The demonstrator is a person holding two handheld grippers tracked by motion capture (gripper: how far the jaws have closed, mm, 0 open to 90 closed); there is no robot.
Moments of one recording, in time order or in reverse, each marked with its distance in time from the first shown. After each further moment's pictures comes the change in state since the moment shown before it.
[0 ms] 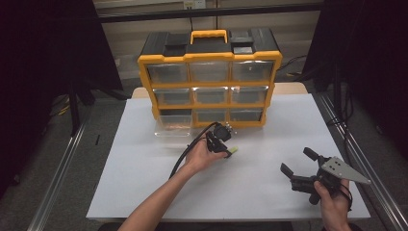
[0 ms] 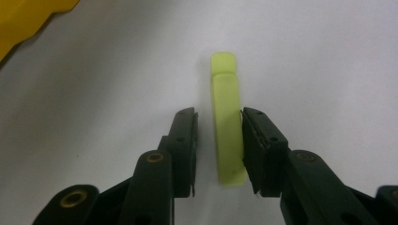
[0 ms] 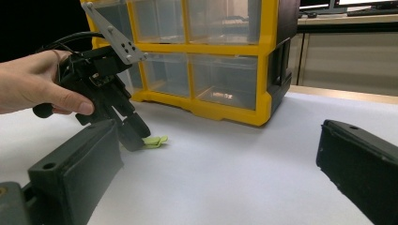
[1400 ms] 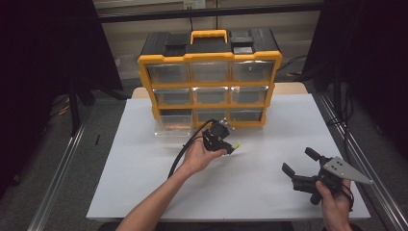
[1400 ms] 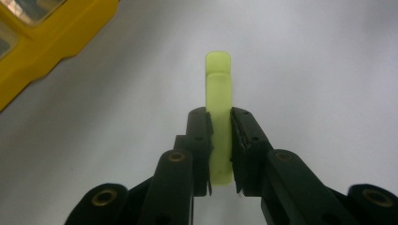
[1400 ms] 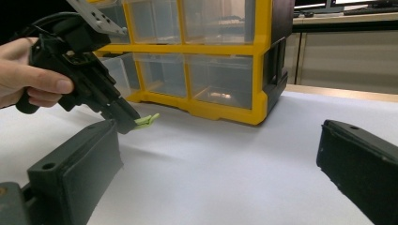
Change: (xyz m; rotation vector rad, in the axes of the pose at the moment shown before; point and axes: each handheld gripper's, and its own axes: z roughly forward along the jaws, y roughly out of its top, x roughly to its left) left arm -0.009 -0.003 -0.032 -0.152 -0.070 0.020; right arm -0.002 0.000 -0.002 -0.002 -0.008 0.023
